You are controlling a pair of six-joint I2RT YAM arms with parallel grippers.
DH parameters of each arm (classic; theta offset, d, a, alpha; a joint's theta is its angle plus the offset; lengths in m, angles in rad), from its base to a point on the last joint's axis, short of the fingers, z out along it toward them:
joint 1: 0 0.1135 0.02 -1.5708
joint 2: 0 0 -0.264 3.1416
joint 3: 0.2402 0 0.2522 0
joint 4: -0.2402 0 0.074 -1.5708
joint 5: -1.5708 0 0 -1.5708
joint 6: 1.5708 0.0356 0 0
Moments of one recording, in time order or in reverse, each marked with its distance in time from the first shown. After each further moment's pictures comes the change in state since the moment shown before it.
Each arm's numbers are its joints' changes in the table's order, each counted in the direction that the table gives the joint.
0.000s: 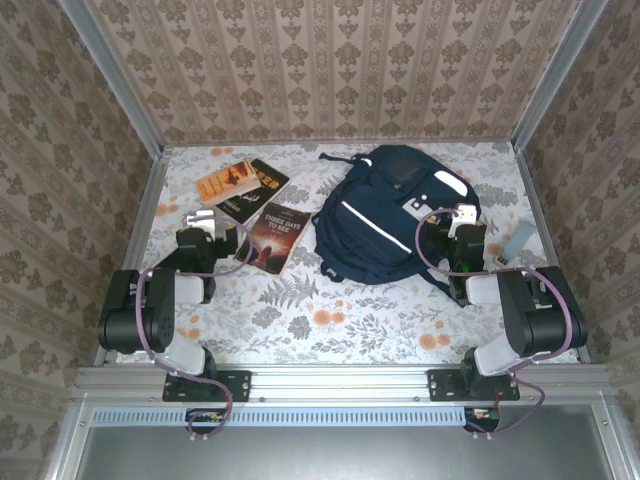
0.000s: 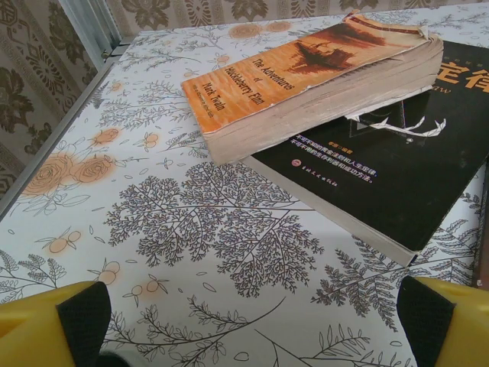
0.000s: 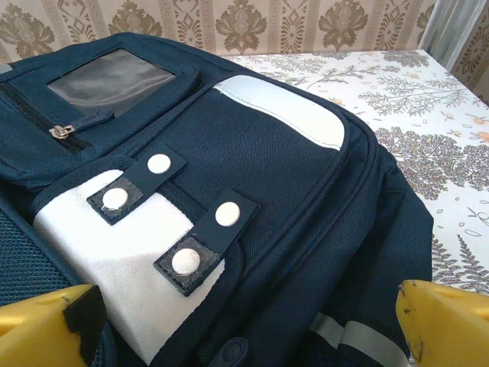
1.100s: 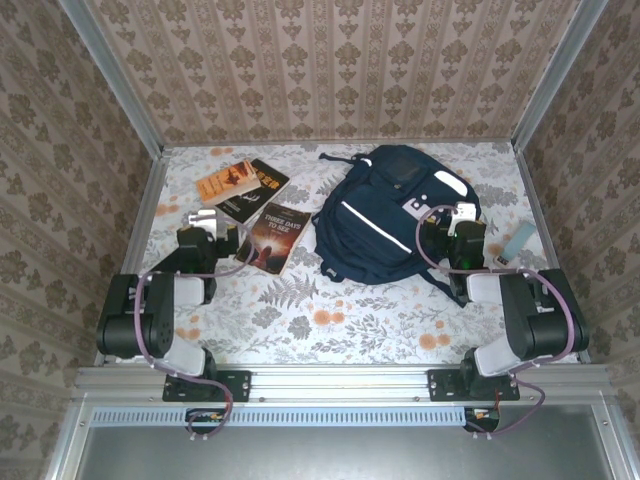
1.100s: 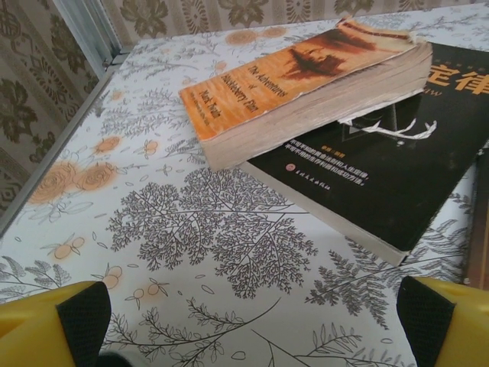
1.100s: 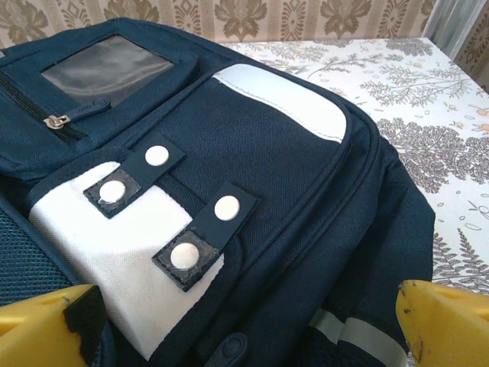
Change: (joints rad) left arm -0.029 -0.055 0.001 -0.046 0.028 0.022; right arm 0.000 -0.040 0.044 -0.129 0.000 0.001
